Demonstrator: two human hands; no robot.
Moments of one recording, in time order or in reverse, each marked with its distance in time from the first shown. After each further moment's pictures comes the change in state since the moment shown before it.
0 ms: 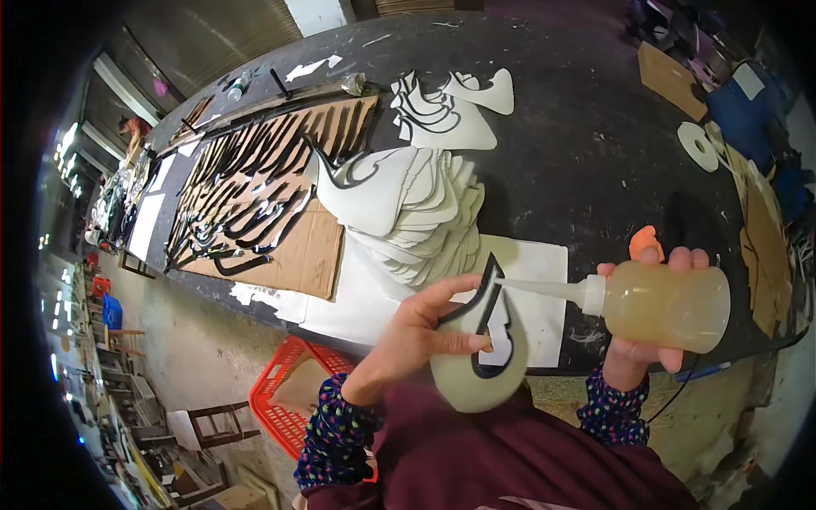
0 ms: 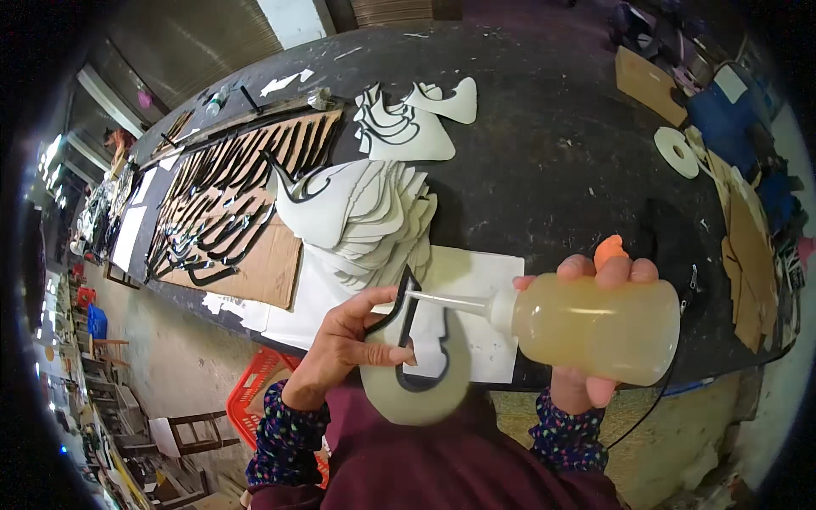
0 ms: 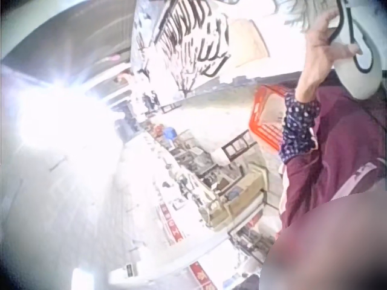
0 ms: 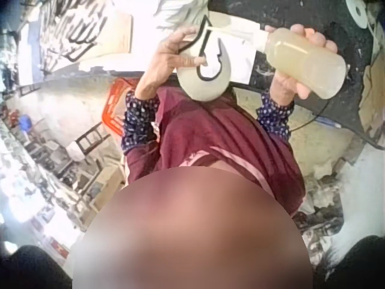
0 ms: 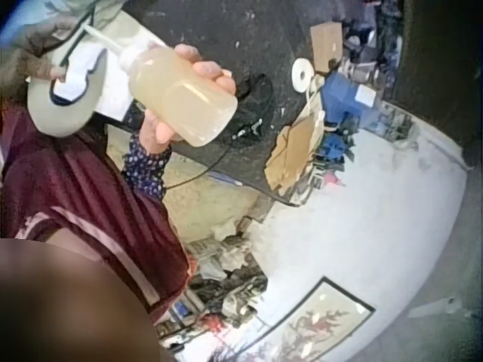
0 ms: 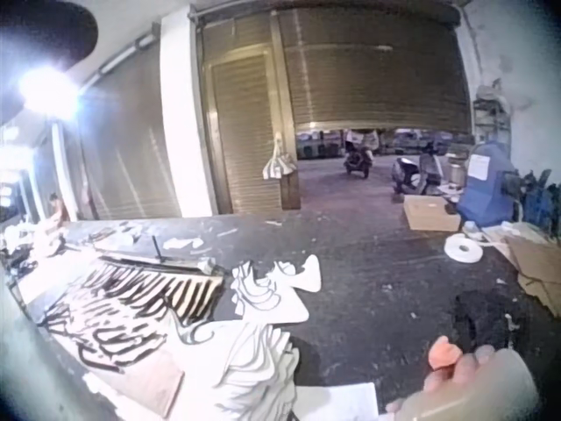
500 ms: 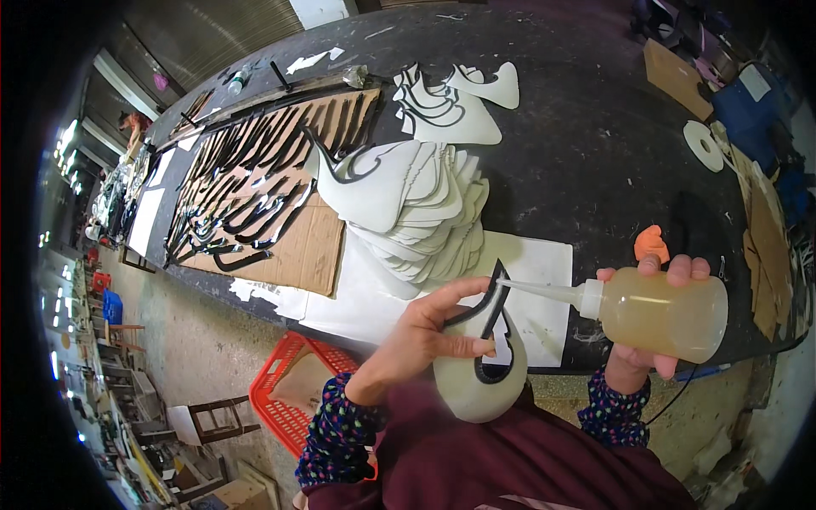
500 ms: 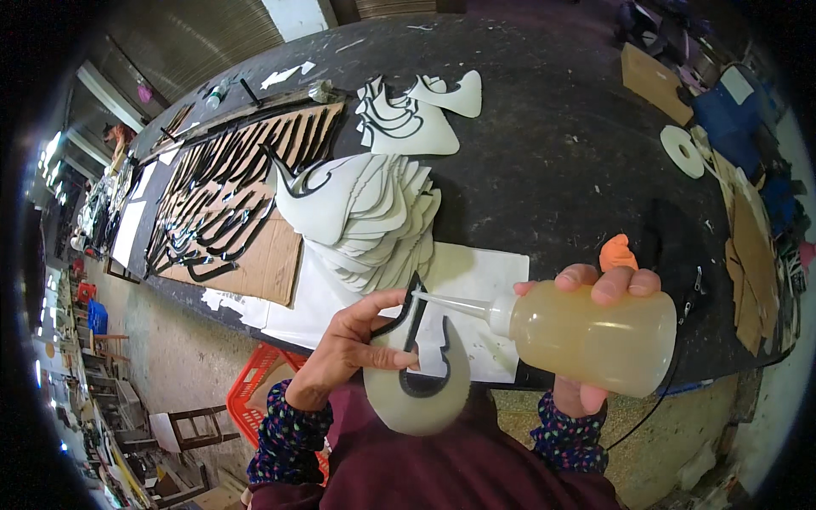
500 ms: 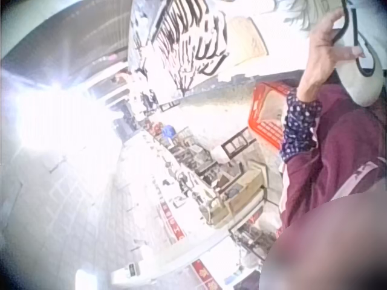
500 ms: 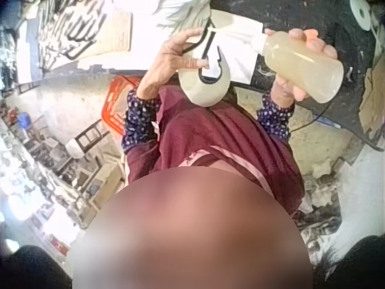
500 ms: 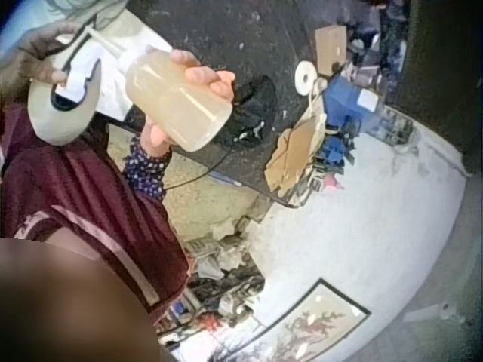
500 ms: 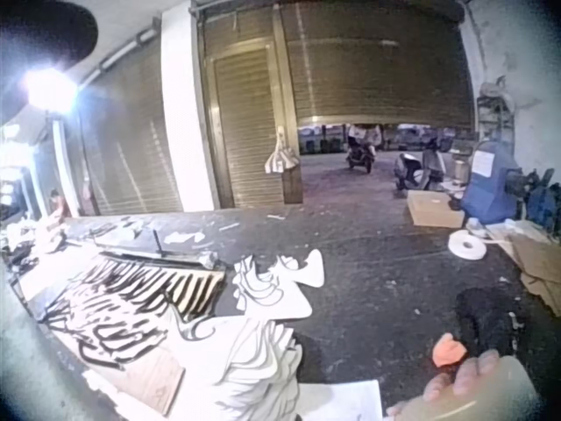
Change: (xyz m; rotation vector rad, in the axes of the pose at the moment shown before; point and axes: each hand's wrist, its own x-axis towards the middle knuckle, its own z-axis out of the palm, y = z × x) left_hand 0.003 -0.008 -0.003 -0.053 -0.024 -0.027; right_hand -0.007 0.005 -0.004 -0.070 -0.009 0.003
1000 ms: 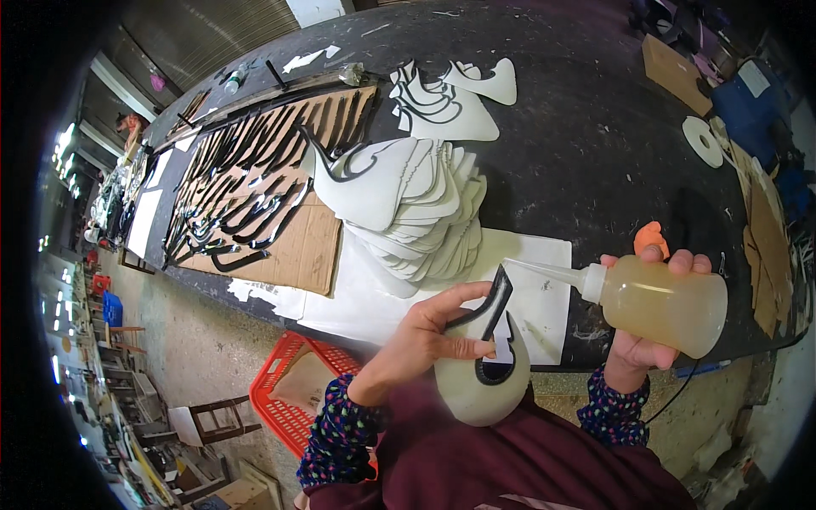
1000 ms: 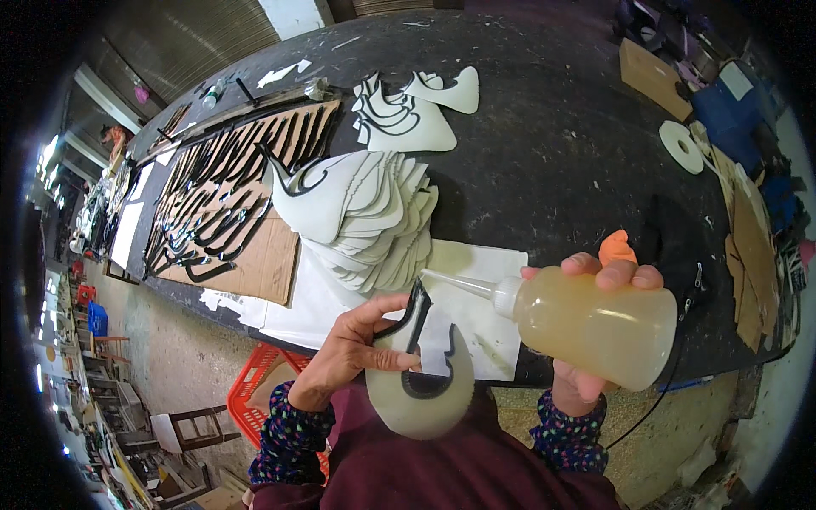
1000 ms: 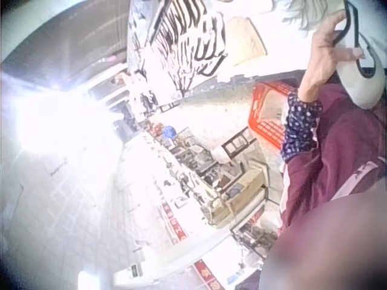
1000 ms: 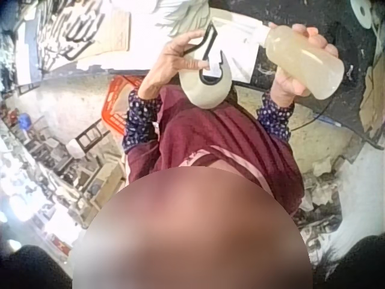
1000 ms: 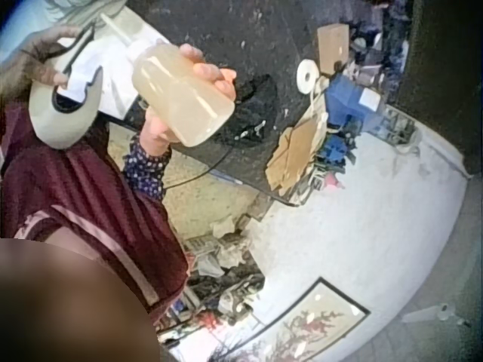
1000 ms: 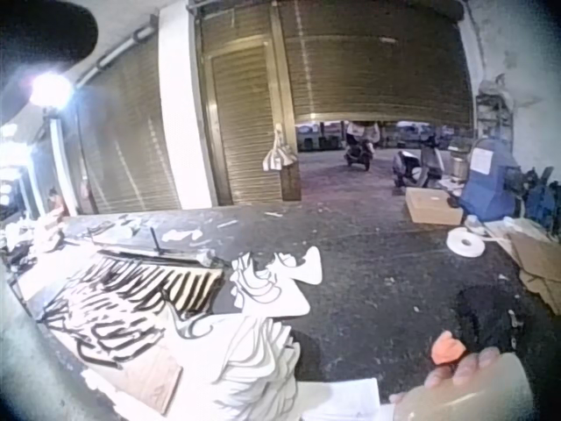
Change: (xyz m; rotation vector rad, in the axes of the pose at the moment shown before) left_hand 0.003 -0.010 0.000 0.027 -0.001 0.001; right_hand -0.007 -0.001 0.003 -0.122 0.153 -0.009
